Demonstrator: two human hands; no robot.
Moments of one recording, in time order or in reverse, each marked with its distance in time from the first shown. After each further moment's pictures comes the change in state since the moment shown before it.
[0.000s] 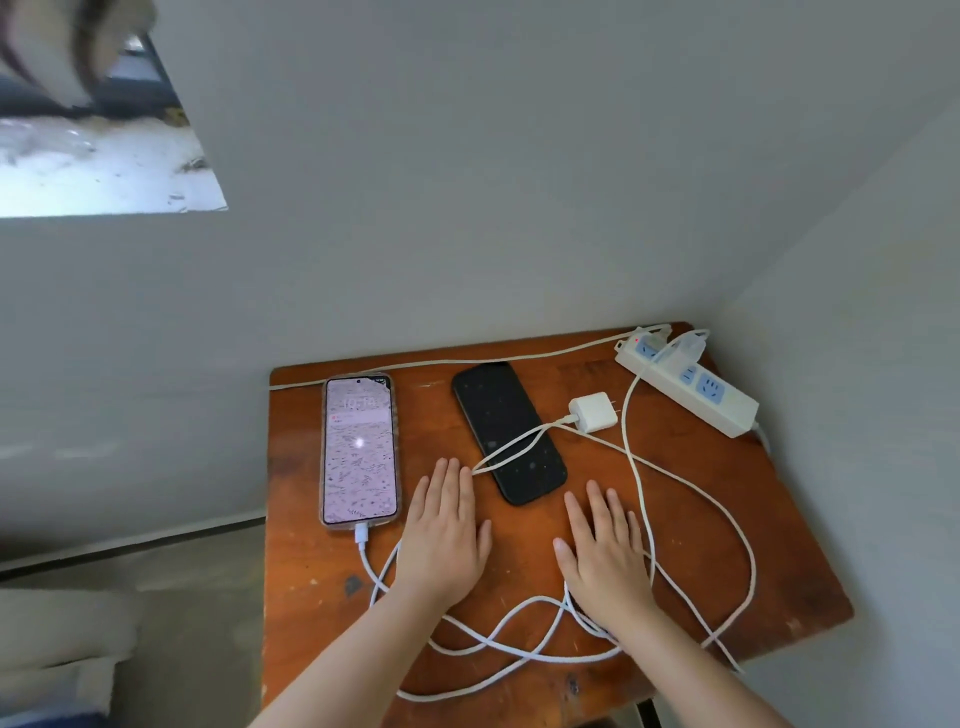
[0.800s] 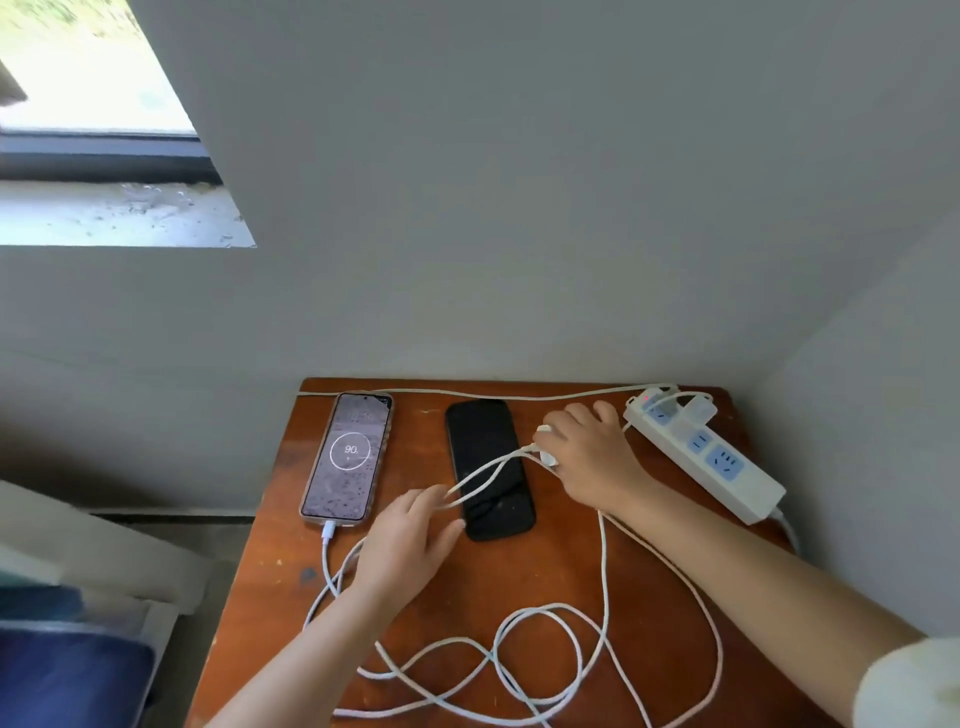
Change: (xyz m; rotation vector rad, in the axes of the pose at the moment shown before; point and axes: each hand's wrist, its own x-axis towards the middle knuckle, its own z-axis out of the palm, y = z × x) left_hand 0.001 0.049 -0.045 -0.312 0.328 -0.239; right_hand 0.101 0.043 -0.124 -0.236 0.535 -0.800
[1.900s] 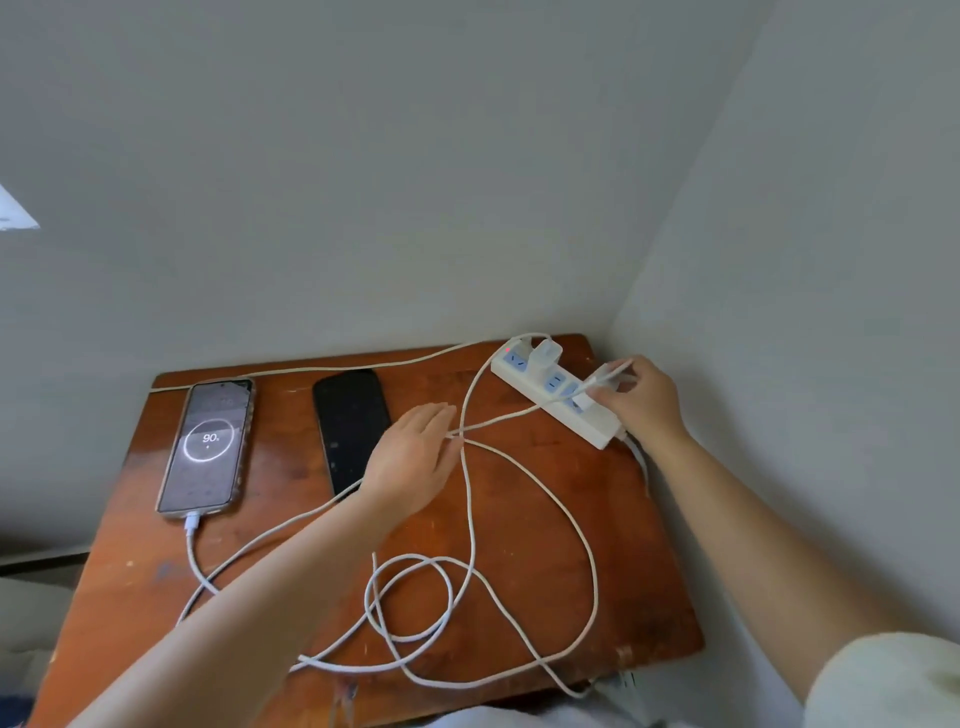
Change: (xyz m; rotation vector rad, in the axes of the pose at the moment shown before) left_hand 0.038 0.122 0.060 0.115 -0.183 0.180; right_hand -0.127 0.124 -0.002 0.935 0.288 1.022
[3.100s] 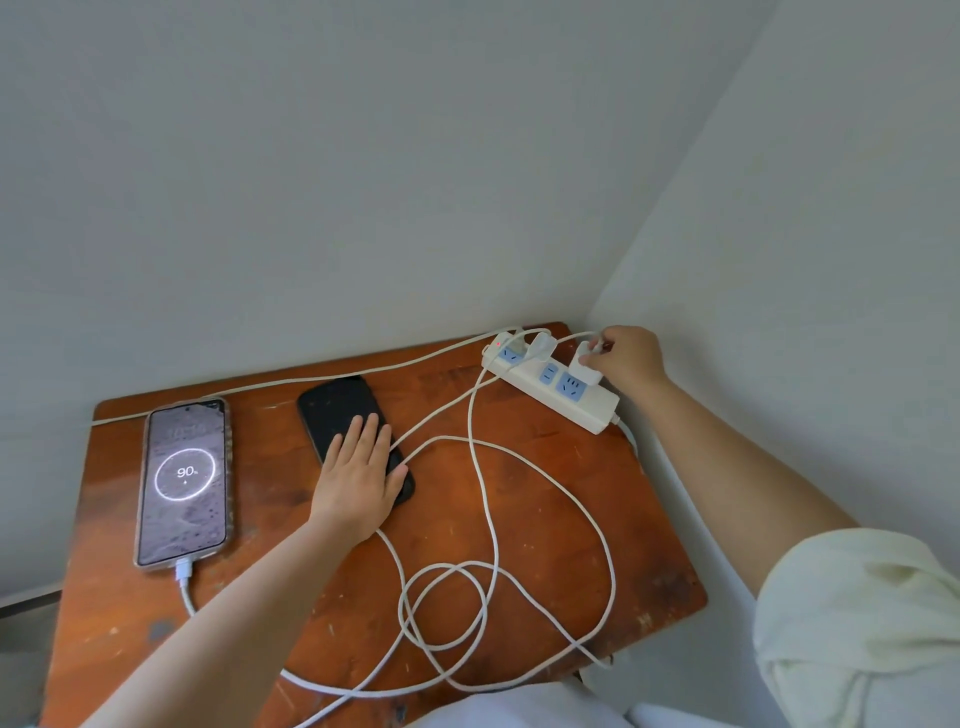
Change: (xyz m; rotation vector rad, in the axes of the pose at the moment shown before) left_hand 0.006 -0.096 0.016 0.244 -0.240 -0.023; right_hand 0.025 -0.038 0.015 -0.470 0.029 0.058
